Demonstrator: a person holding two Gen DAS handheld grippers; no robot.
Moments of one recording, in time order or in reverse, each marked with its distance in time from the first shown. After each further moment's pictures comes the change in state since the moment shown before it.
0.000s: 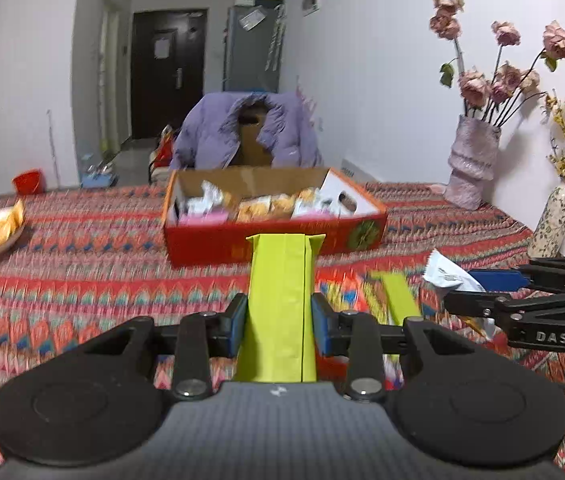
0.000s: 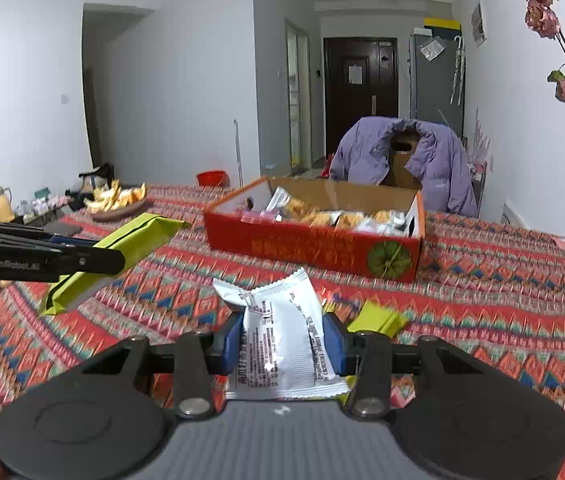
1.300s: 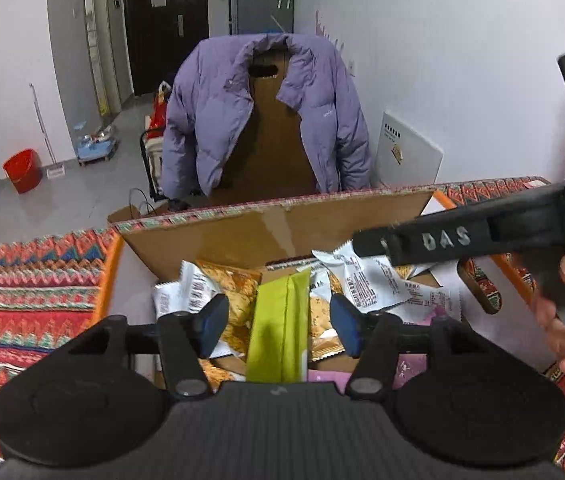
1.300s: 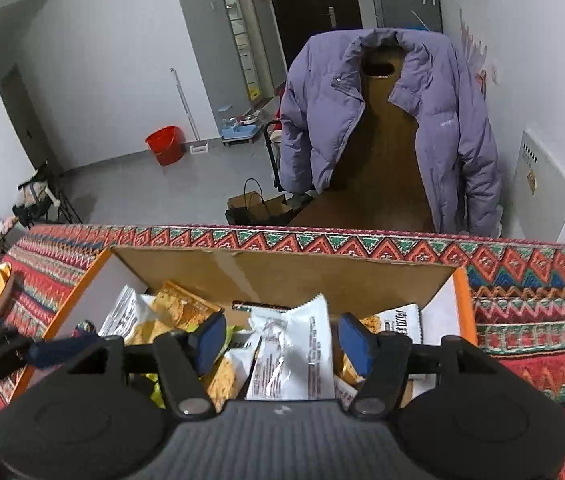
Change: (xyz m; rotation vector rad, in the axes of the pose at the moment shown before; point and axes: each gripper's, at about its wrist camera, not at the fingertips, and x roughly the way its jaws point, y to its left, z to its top) left arm 0.311 0.049 0.145 0.034 0.207 0.077; right arm 0.360 -0.139 0.177 0.187 0.274 -0.019
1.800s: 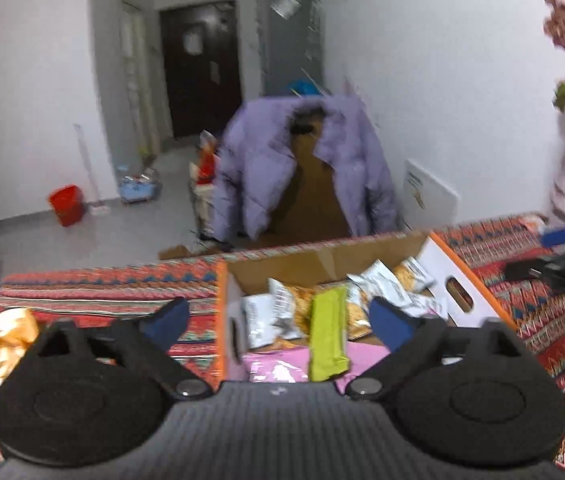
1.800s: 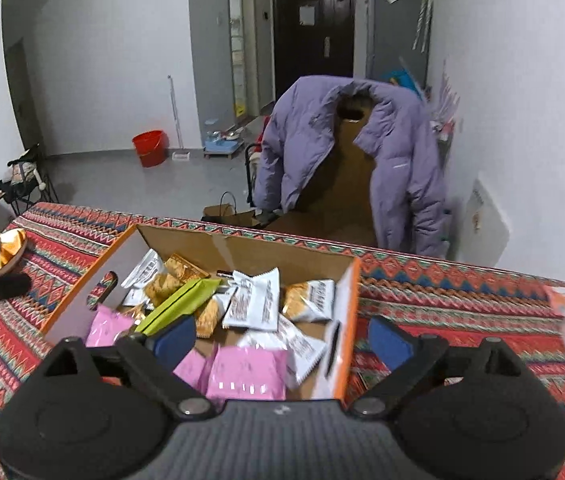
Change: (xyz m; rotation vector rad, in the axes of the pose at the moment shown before) left arm -0.161 0.020 -0.019 -0.020 -0.156 0.119; right arm -0.173 0.006 -0.048 -0.085 -0.078 -0.121
